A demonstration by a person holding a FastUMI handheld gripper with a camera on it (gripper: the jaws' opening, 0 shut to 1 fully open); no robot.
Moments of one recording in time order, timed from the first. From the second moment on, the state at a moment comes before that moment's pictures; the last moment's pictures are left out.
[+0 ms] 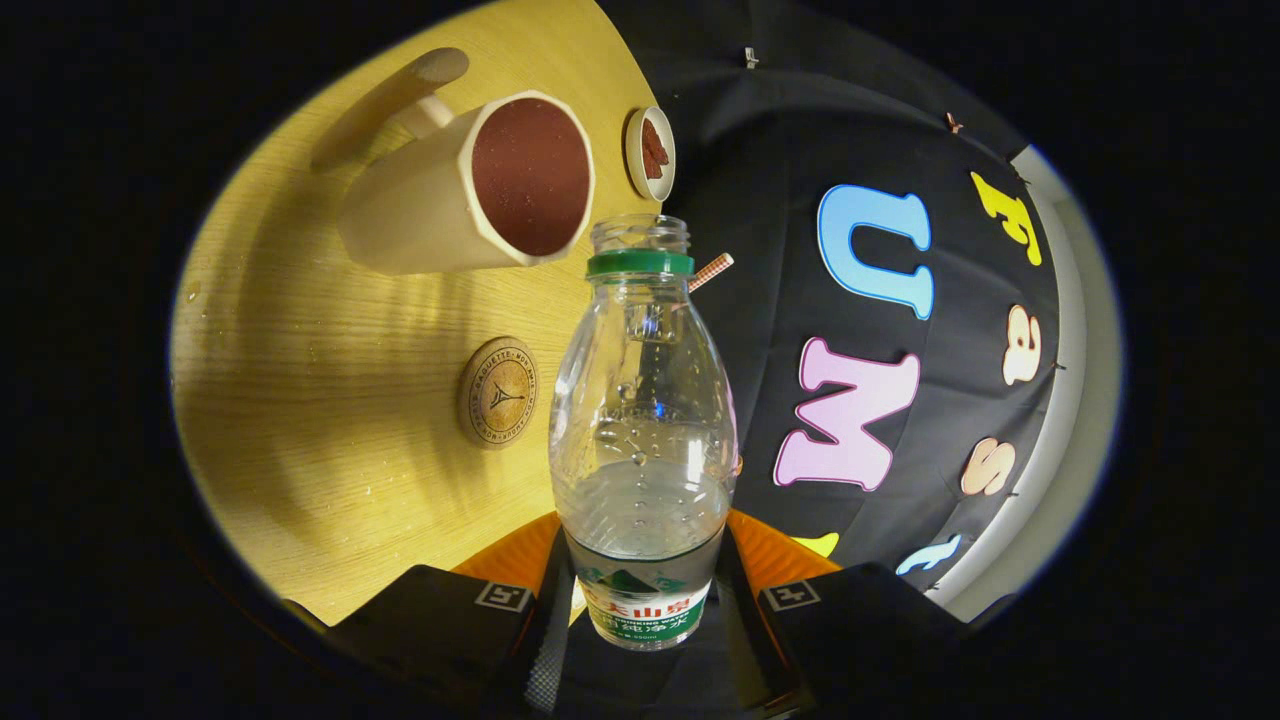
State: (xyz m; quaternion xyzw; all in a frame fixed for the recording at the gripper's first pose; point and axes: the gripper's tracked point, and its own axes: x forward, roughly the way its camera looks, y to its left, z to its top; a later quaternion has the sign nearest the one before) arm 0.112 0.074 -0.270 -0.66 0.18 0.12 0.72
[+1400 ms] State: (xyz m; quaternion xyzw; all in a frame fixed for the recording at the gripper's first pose) arm 0.135 0.080 -0.244 -0.73 0.11 0.13 0.66
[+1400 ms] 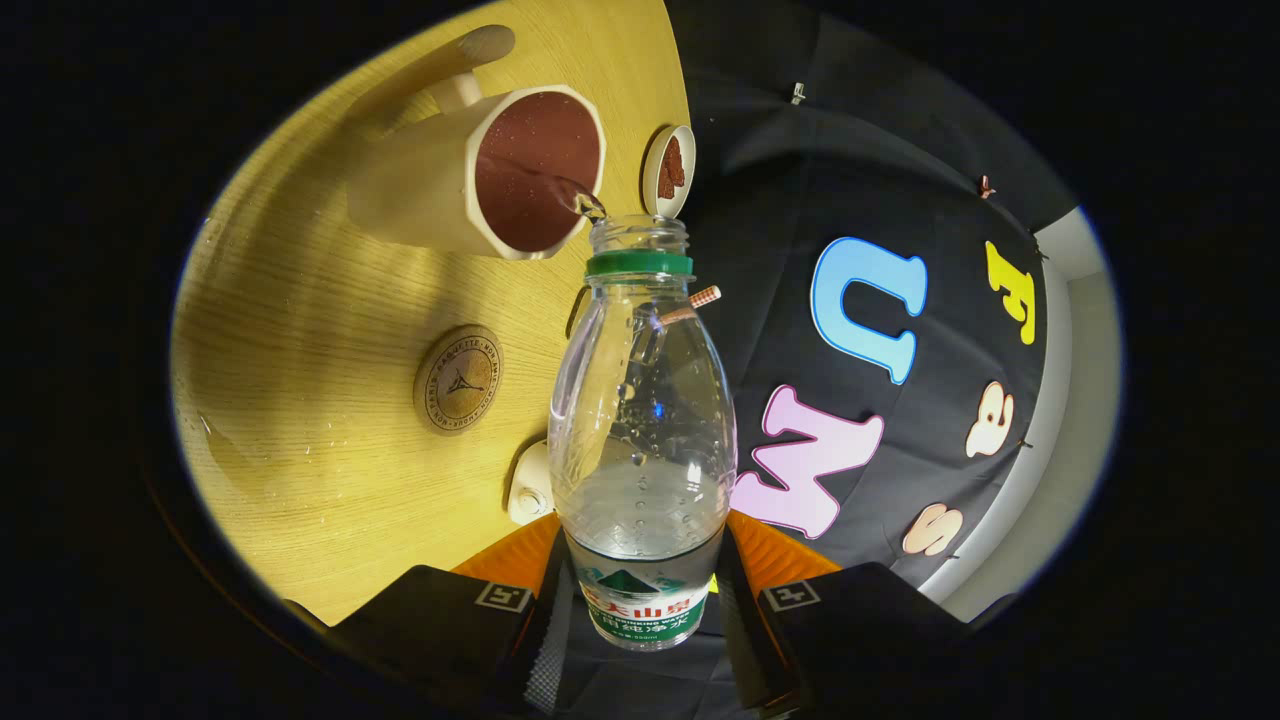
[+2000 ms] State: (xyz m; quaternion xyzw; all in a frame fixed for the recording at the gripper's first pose) arm 0.142 0.087 -0.234 -0.76 0.08 0.13 0.63
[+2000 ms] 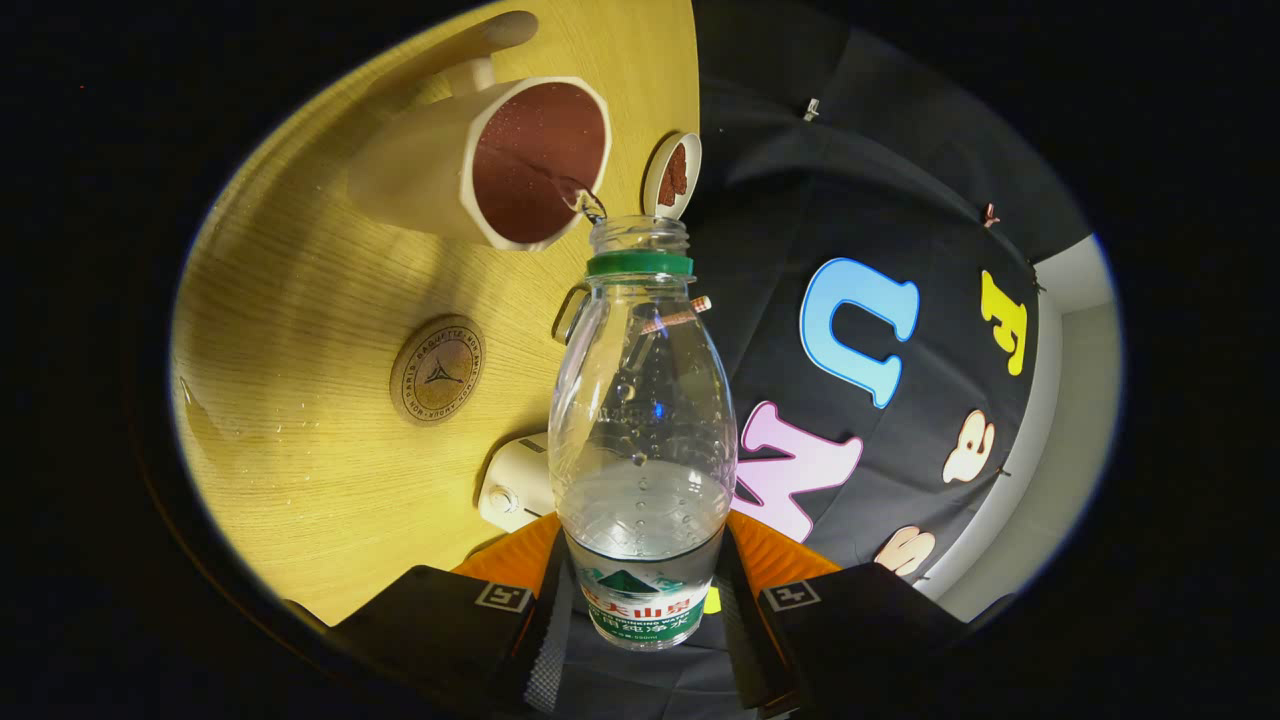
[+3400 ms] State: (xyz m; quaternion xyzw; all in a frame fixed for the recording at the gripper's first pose) arm 0.141 0.119 -0.207 -0.85 -0.04 0.15 0.51
